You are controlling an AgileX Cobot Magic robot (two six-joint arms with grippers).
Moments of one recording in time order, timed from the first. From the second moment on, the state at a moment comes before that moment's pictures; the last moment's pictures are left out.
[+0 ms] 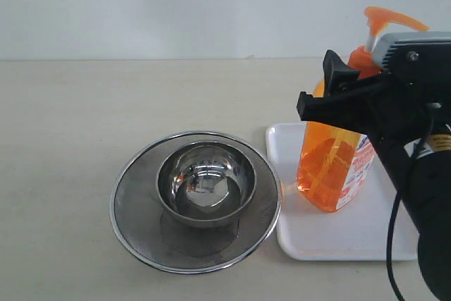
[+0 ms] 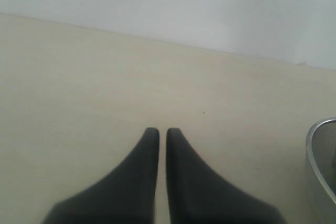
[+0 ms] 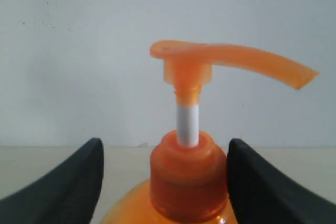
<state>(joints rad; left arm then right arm) -0.09 0.00 0.00 0.43 0.34 -0.59 0.86 1.48 -0.39 0.79 -1.21 -0.31</state>
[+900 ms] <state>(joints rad) -0.09 0.00 0.00 0.43 0.34 -0.59 0.82 1.53 -0.42 0.79 -1.21 -0.34</state>
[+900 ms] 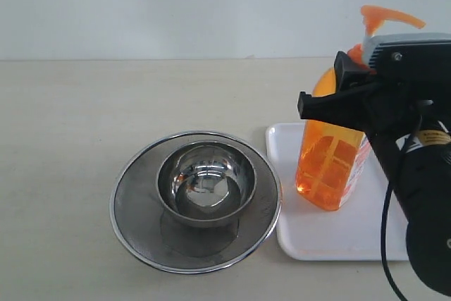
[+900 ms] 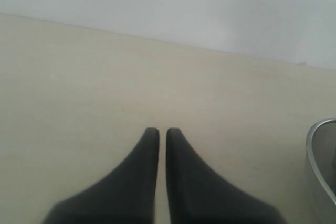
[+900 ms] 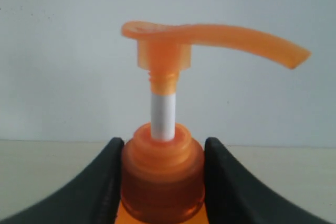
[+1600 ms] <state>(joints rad) -0.09 0.00 0.00 0.43 0.34 -0.59 0.44 1.26 -0.42 0.18 -0.78 -0.19</state>
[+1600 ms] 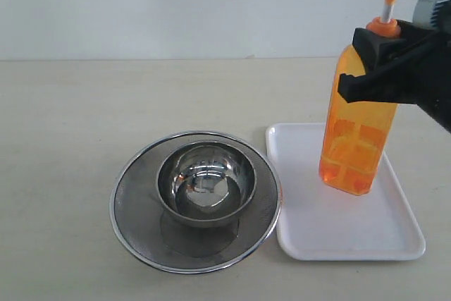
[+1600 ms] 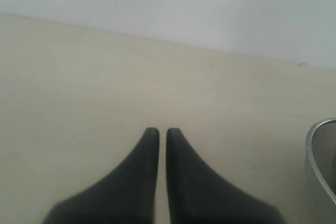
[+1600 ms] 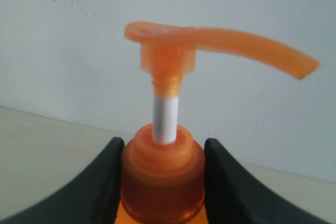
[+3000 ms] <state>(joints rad) -0.09 0.00 0.00 0.43 0.34 -0.59 0.14 1.37 -0.53 -0.81 -0.78 0.43</state>
